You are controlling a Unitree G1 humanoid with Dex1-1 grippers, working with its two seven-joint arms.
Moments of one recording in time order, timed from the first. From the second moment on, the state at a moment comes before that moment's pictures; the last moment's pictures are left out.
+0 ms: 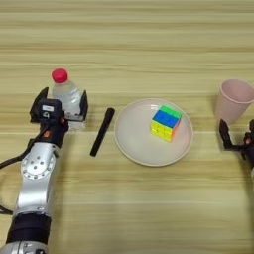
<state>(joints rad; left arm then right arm) -0.11 0.17 0.13 0.26 -0.09 -0.31 -0.16 0.02 -0.18 -0.16 0.09 0.14 0.06 0.16</state>
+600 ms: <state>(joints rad) -0.14 0.17 0.12 0.30 -0.09 -0.32 -0.17 0.13 -0.23 -0.08 -0.11 0.17 0.17 0.32</state>
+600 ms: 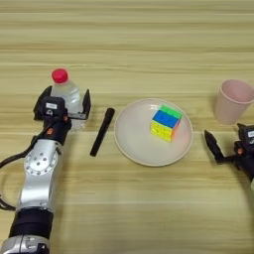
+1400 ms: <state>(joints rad) -0.14 0.16 0.12 0.29 -0.12 -0.32 -0.18 0.14 -0.23 -0.05 -0.13 0.16 0.15 0.32</state>
